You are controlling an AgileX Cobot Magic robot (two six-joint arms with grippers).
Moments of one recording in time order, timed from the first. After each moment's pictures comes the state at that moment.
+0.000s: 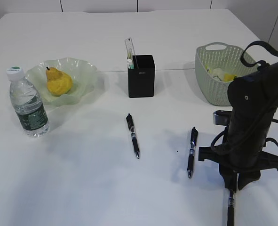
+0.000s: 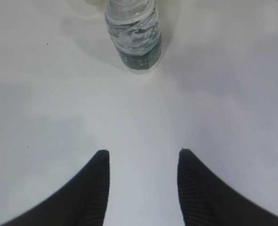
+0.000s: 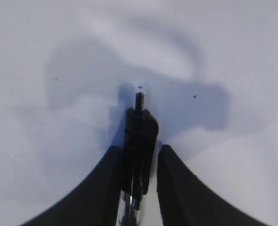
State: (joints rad) left arm -0.15 1.15 -0.94 0.04 0.85 0.08; right arm 0.33 1.90 -1.01 -0.07 0.84 0.68
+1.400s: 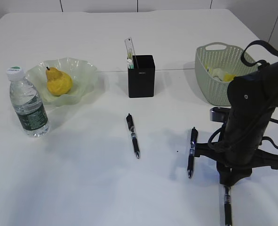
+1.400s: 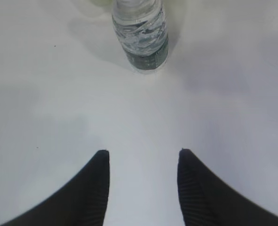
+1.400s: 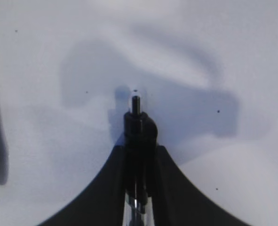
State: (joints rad) left arm -0.15 1.15 -0.94 0.07 0.85 0.08; right arm 0.33 1.90 -1.01 -0.04 0.78 0.66
